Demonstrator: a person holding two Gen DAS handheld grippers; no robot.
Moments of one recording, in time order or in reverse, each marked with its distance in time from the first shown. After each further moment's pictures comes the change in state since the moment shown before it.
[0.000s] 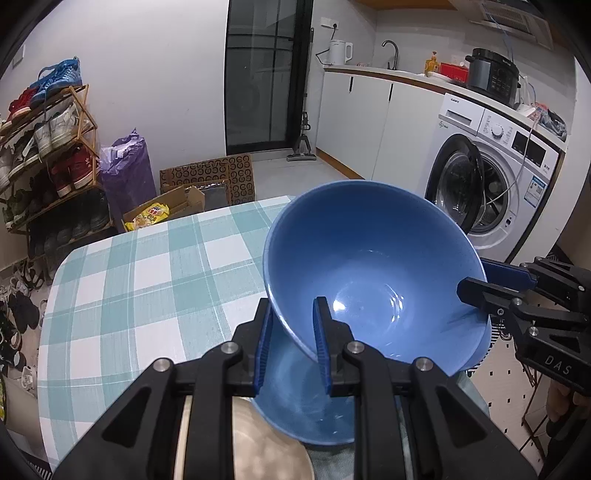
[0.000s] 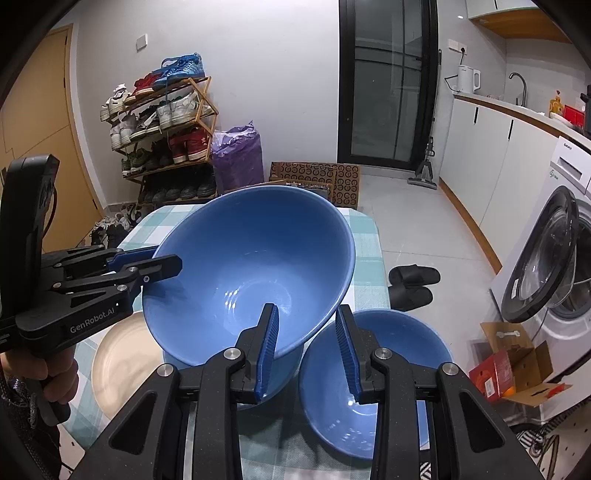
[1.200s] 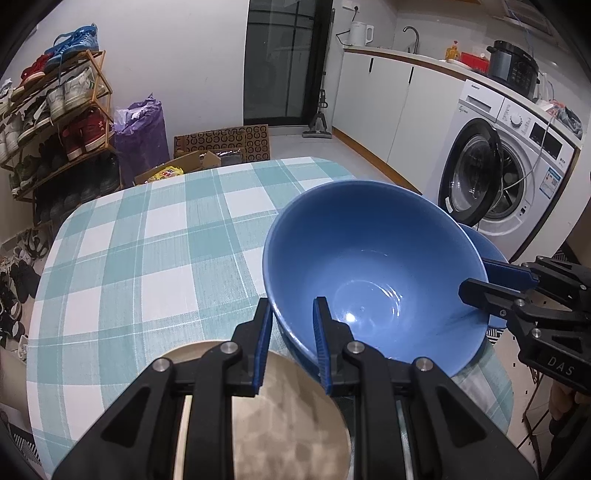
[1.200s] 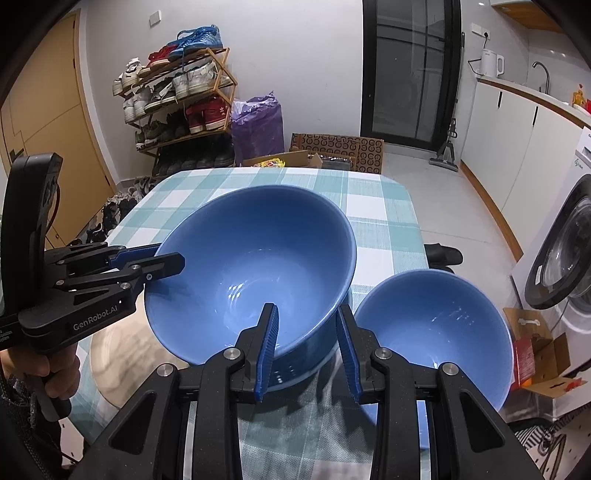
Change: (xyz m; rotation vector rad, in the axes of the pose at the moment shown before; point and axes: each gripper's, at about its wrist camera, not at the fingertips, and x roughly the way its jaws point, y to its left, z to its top) left arm 0.018 0.029 -0.050 -0.056 0.079 0.029; right arm 0.046 0.033 -0.038 -0.033 0.096 0.062
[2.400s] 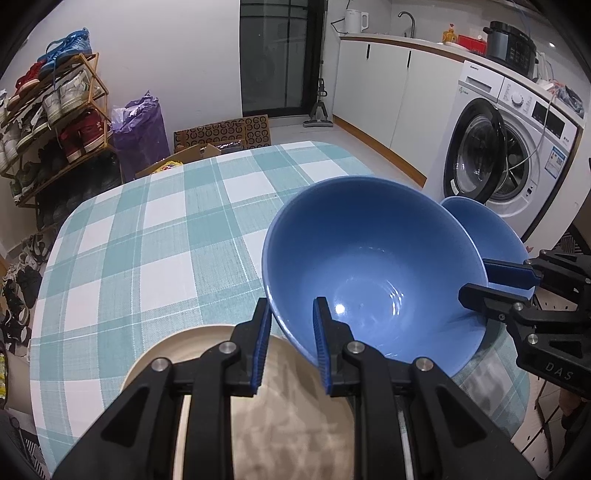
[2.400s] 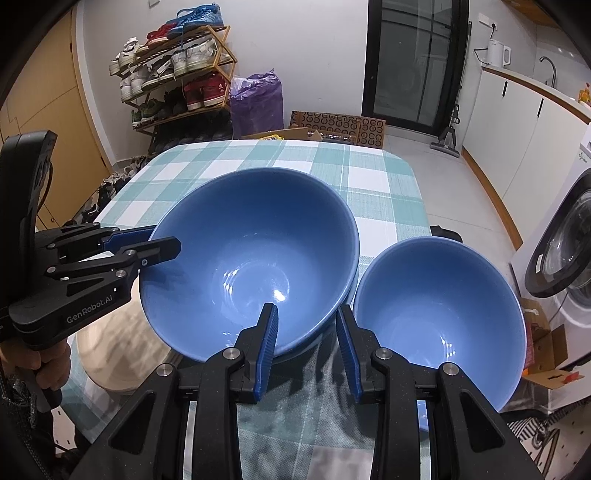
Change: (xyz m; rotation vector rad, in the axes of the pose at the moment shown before) left arm 0.012 -0.005 -0.014 0.047 0.035 0.031; right arm 0.019 0.003 -0.016 -0.017 0.083 -0.016
